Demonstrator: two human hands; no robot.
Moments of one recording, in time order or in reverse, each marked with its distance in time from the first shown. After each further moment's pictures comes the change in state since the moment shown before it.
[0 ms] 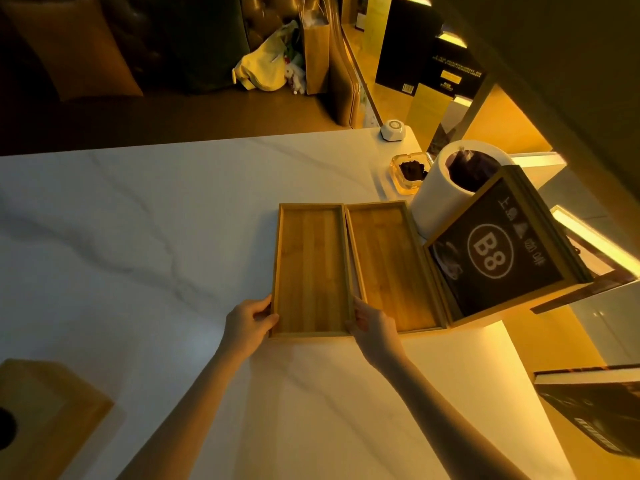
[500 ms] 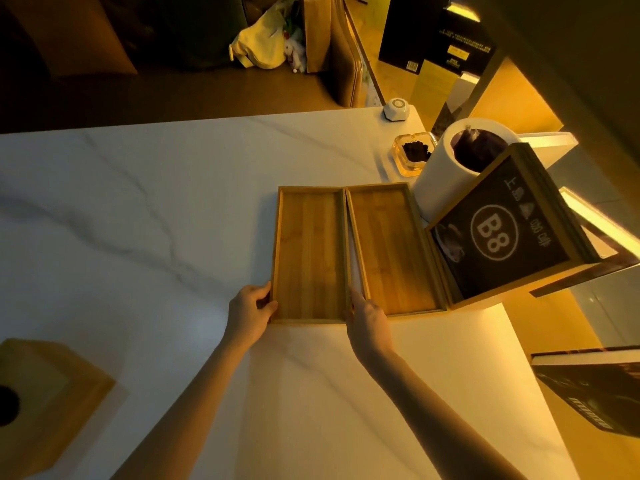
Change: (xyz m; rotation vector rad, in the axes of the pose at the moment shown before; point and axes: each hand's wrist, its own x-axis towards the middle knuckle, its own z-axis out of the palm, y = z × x) left_hand 0.000 -0.014 0.010 0.154 0.026 0.042; right_hand -0.004 0.011 0.027 -0.291 0.081 -0.026
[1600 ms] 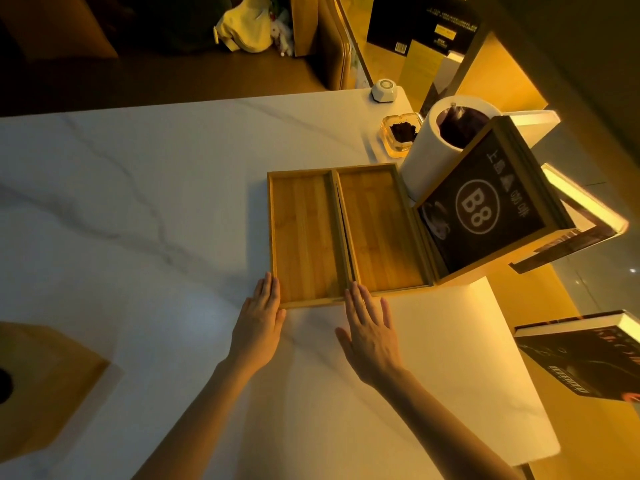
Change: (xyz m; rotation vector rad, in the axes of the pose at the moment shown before) left_hand -0.042 -0.014 0.040 0.360 -0.081 0.242; right_hand -0.043 0.048 0.016 -0.421 -0.089 -0.229
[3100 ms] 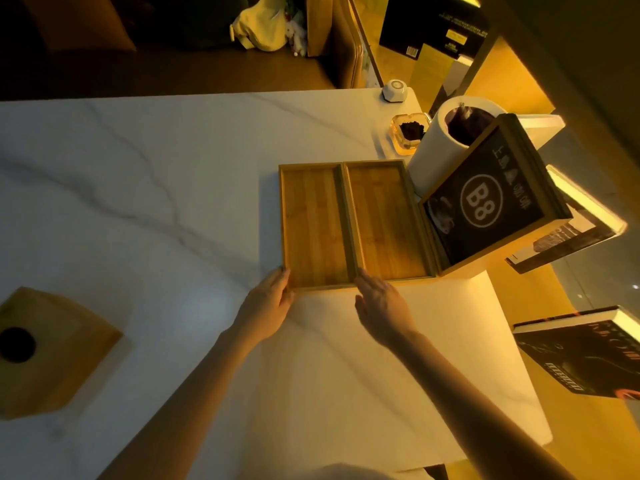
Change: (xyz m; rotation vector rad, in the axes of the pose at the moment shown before) left_hand -0.004 0.009 -0.022 -0.113 -0.141 -0.055; right_hand 0.005 0.004 -0.041 0.143 0.060 -0.051
